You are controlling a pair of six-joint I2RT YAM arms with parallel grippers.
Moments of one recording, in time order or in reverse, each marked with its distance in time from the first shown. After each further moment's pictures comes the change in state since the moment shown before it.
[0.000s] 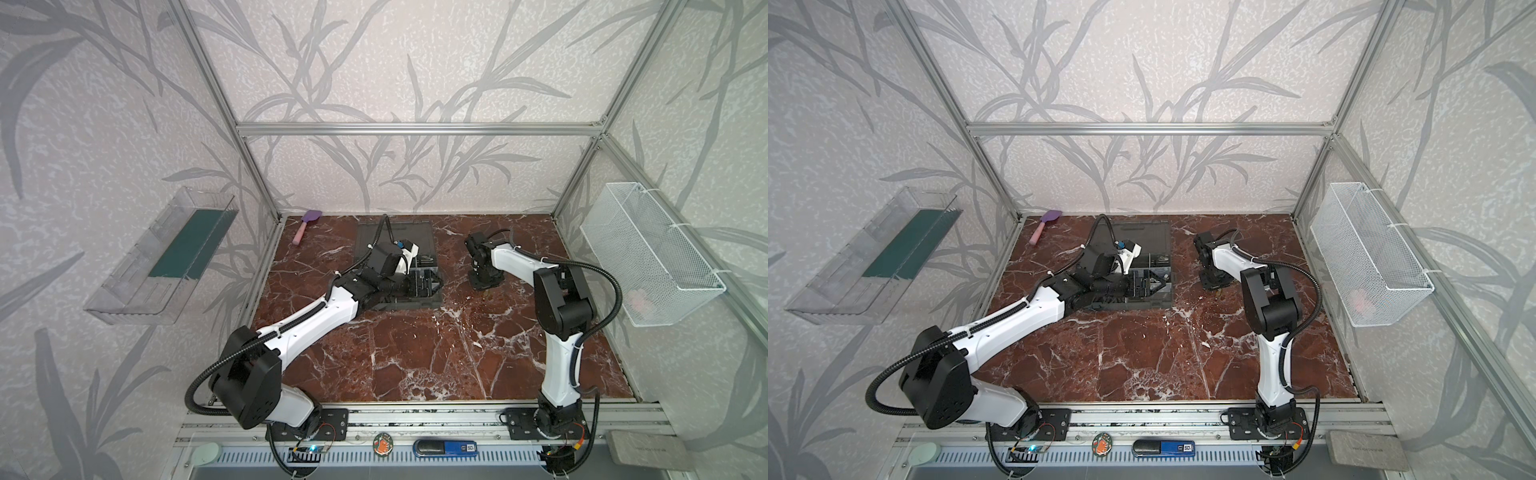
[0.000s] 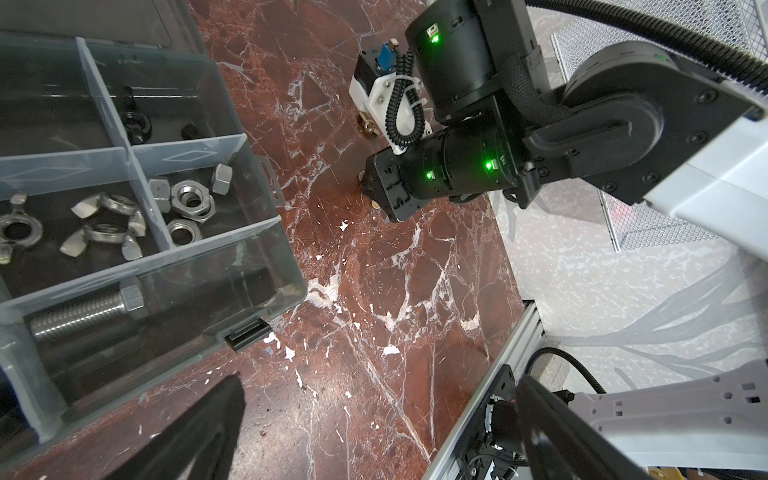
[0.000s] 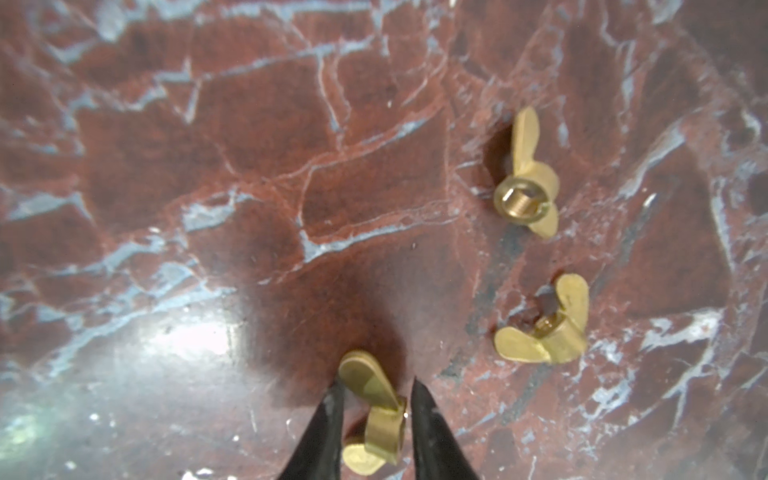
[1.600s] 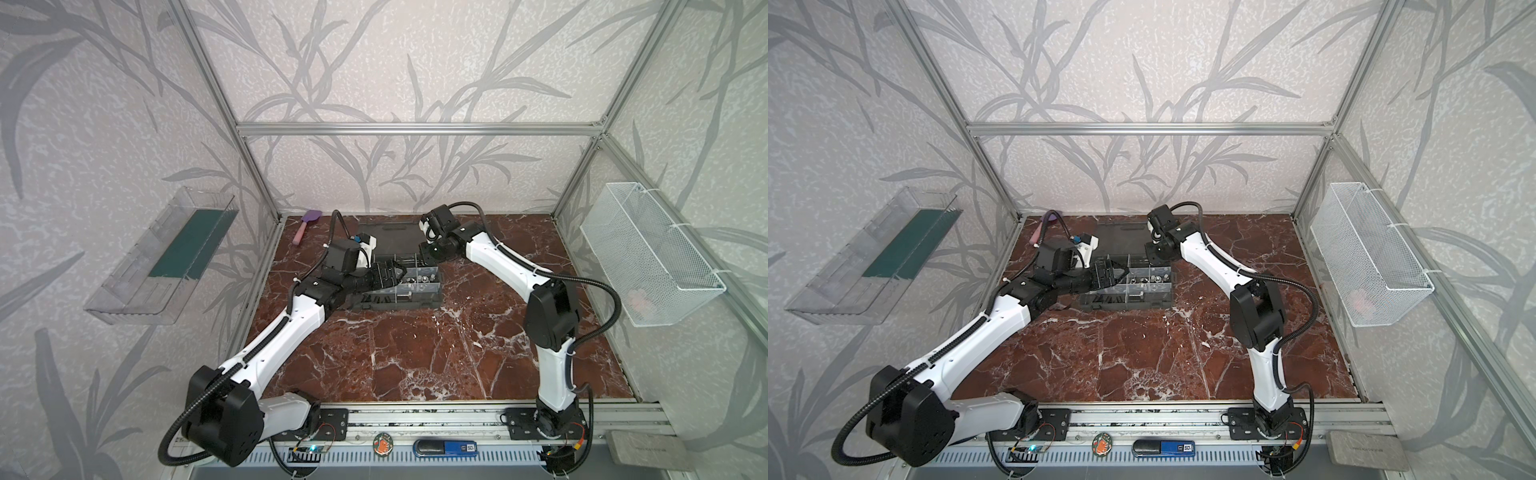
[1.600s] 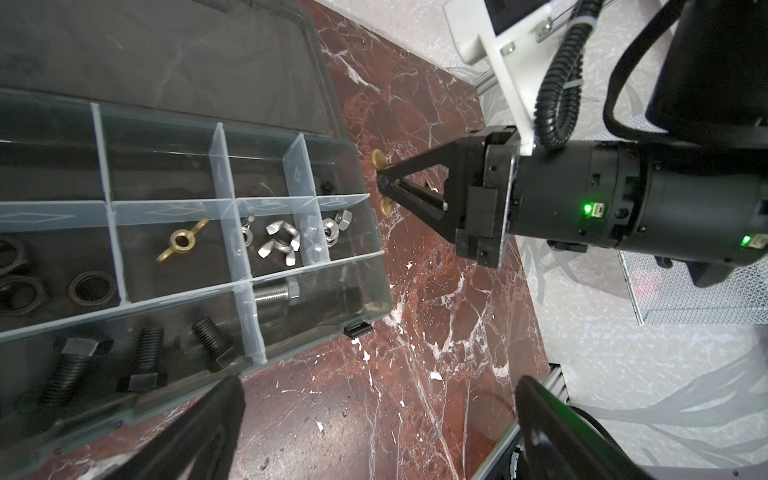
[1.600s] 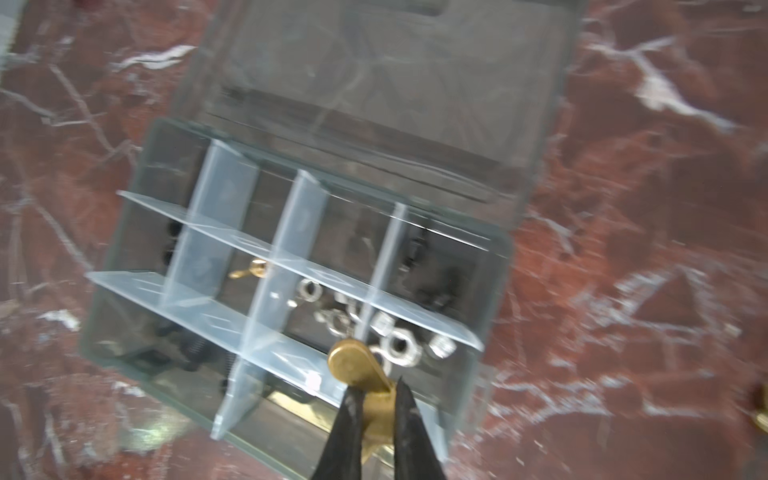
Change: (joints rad) left arm 0.253 -0.220 -0.108 -0.107 0.002 0.040; right arm 0.289 0.027 0.430 0.045 -0.329 0.159
